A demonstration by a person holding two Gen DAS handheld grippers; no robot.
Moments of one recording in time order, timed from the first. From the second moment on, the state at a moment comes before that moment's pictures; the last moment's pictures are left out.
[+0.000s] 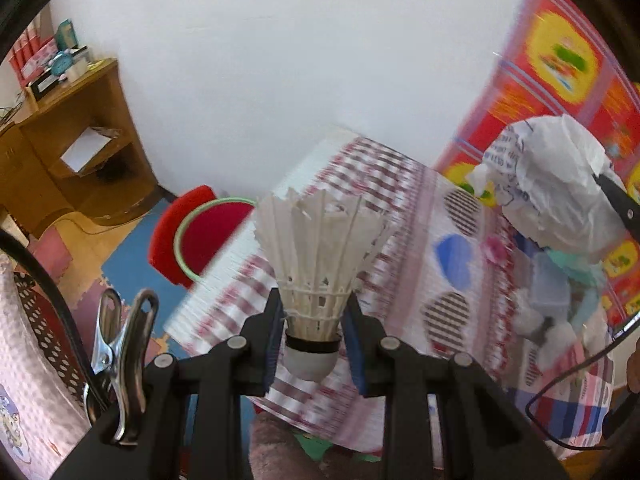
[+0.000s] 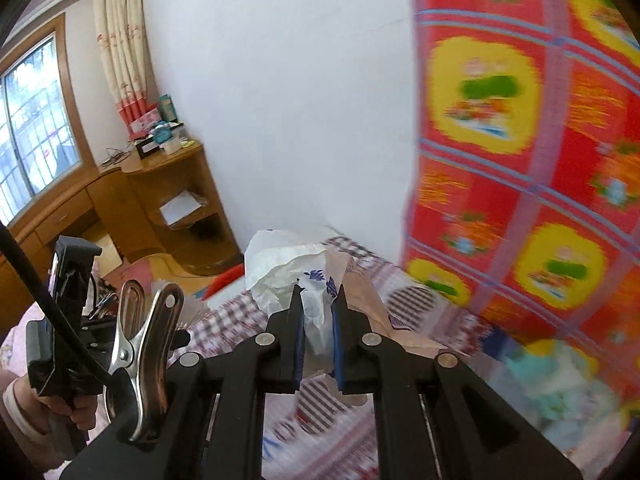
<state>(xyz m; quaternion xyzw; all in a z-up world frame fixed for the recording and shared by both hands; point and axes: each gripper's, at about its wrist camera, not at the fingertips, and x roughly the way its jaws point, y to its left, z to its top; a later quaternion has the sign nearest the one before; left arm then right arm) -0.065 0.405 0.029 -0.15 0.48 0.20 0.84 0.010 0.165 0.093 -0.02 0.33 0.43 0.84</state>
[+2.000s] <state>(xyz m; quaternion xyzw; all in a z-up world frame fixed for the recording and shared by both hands) 0.021 0.717 -0.282 -0.30 0.56 0.17 0.76 0.138 0.668 -0.158 -0.09 0.61 0.42 0.66</state>
